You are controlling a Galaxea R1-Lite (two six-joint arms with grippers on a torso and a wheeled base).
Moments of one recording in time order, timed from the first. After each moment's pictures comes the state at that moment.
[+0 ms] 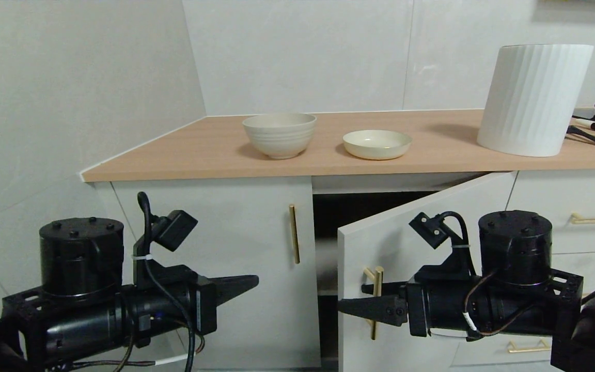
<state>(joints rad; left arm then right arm) -0.41 1.55 -0.44 -0.72 -0.45 -0.29 0.73 1.76 -0.57 -0.92 0.59 0.53</state>
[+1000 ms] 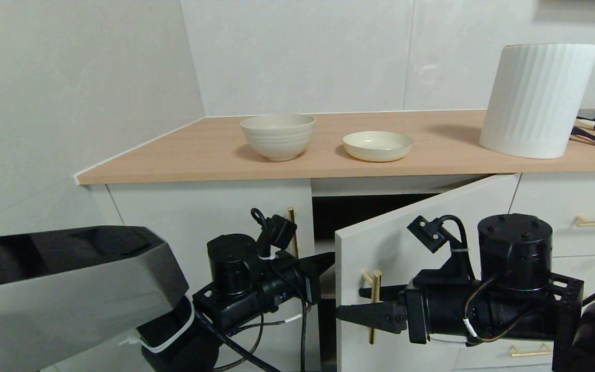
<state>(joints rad) -0.60 2.21 -0.64 -1.45 -0.32 -0.26 0.74 1.76 -0.56 -0.92 0.59 0.53</state>
